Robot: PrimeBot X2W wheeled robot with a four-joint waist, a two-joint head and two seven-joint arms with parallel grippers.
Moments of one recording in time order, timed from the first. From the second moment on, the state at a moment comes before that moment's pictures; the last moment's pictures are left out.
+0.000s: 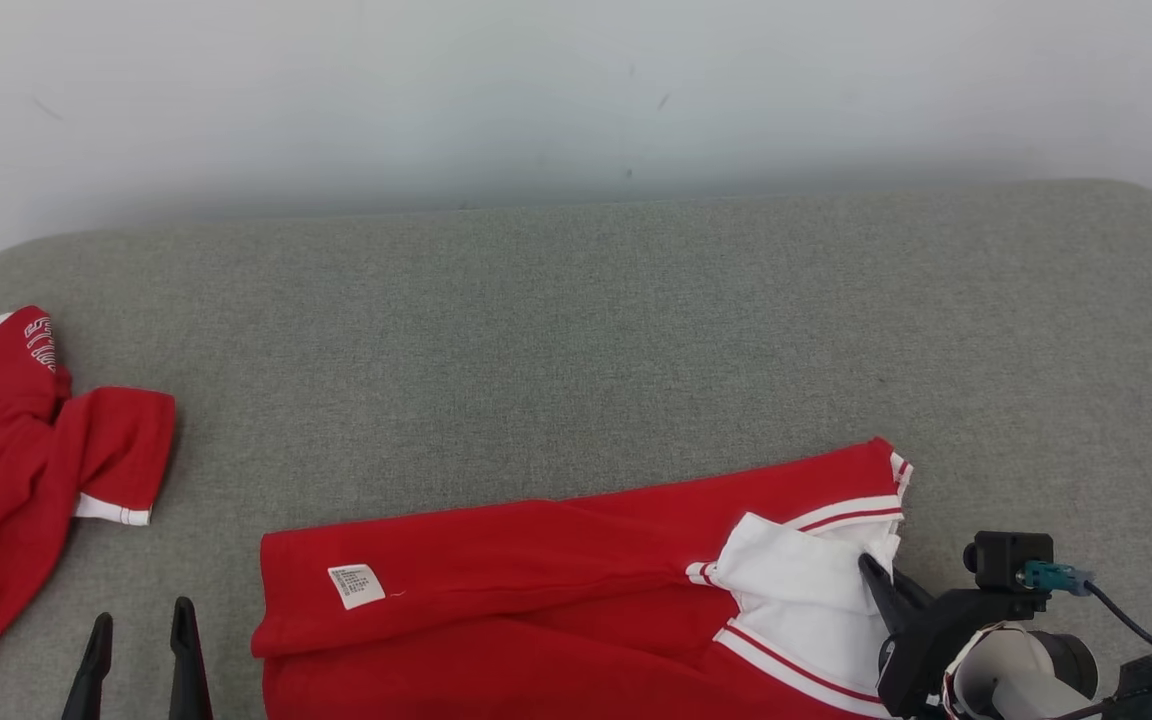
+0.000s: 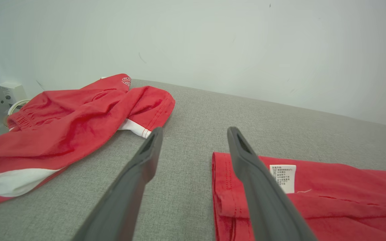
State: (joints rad) left arm -0.01 0.07 0.17 0.05 -0.19 -0.05 -0.26; right arm -0.48 -0.38 0.85 0.80 0.94 0.13 -0.16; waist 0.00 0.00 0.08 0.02
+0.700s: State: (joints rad) left arm -0.01 0.05 0.20 0.05 -0.18 -0.06 -0.26; right arm -0.62 -0.55 0.80 0.90 0.90 0.13 -0.23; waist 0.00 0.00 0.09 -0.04
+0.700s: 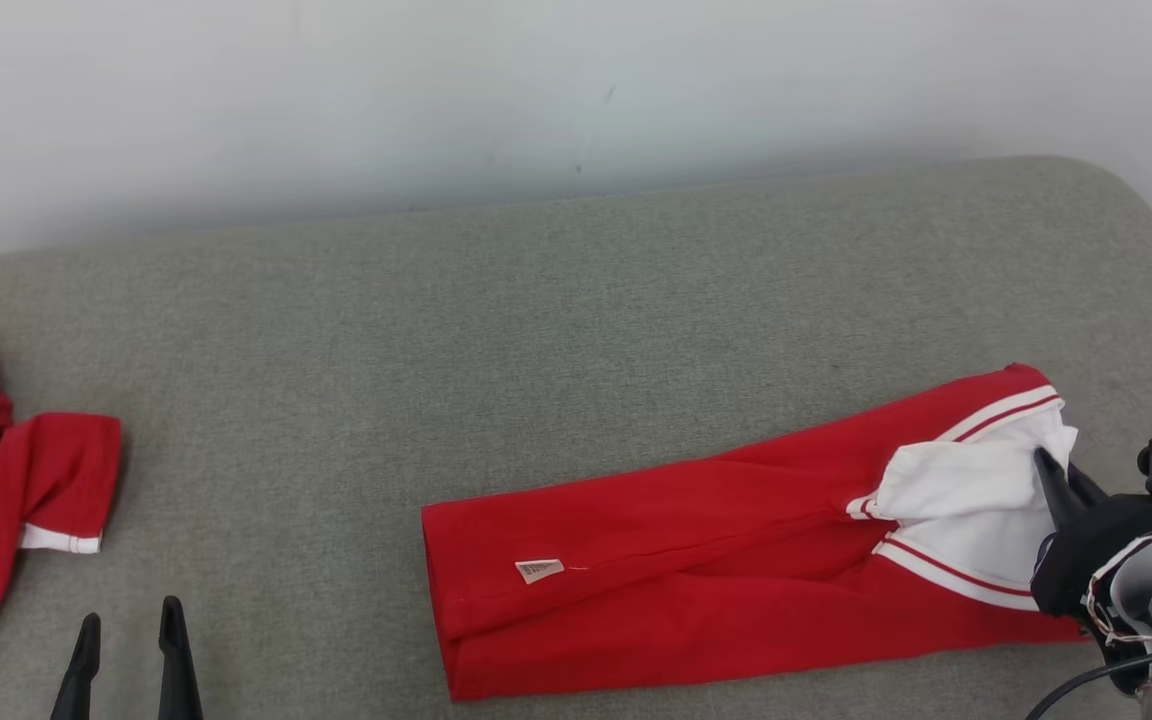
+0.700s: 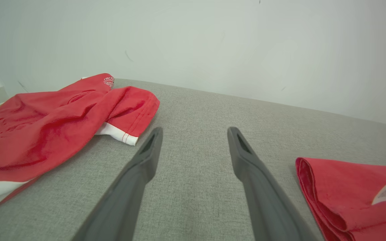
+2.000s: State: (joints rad) left arm -0.02 0.05 0.17 0.08 -0.20 -0.06 -0.26; right arm -0.52 -0.59 1.08 0.10 1.32 0.13 -0.14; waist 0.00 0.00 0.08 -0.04
